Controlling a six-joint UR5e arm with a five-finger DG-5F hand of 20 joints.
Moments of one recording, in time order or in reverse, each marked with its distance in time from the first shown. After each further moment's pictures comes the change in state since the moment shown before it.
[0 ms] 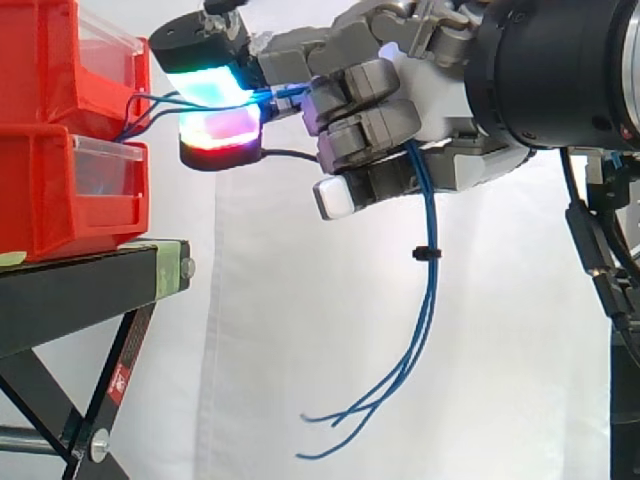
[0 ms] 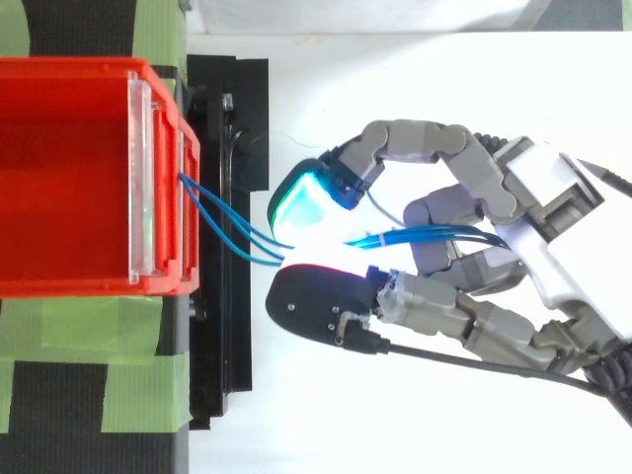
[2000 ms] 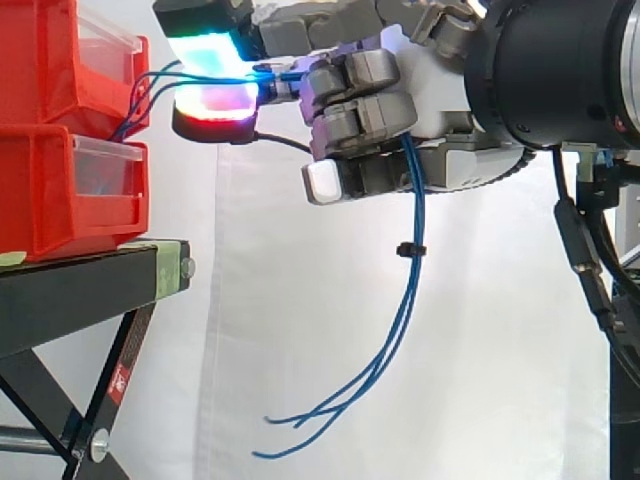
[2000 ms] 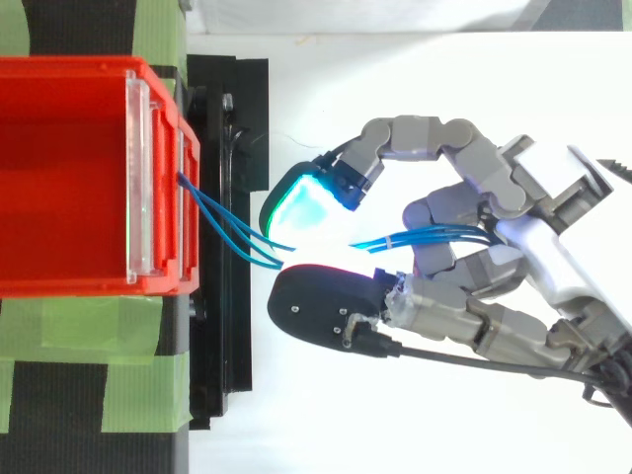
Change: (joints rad) arm 0.000 0.000 0.000 0.011 0.006 0.118
